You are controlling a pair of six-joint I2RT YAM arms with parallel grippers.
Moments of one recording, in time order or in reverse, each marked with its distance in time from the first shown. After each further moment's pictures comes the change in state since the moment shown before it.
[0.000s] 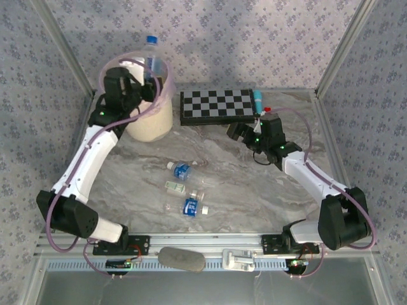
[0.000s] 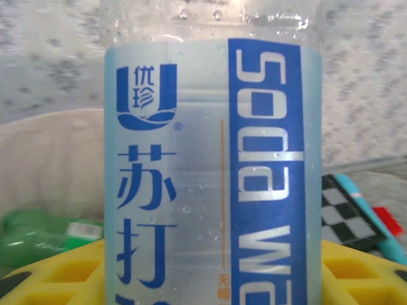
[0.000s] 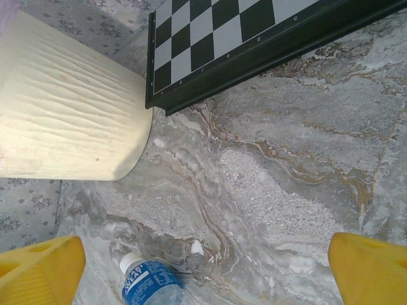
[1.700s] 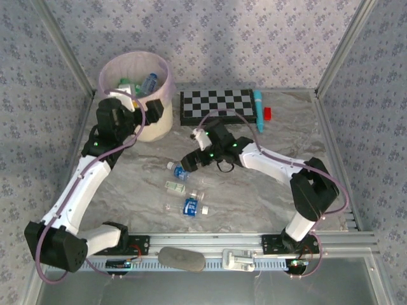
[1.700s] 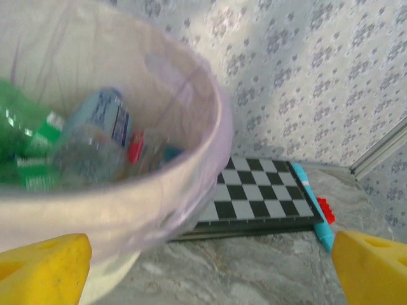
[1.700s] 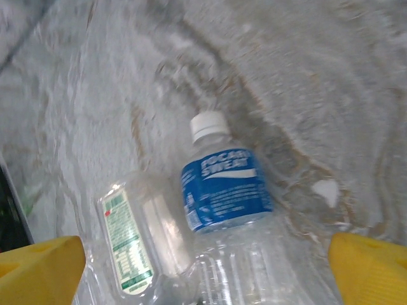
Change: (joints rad) left arm 0.002 -0.304 -0.451 0.126 0.074 -0.309; right arm 0.435 0.352 0.311 -0.198 -0.094 -0.571
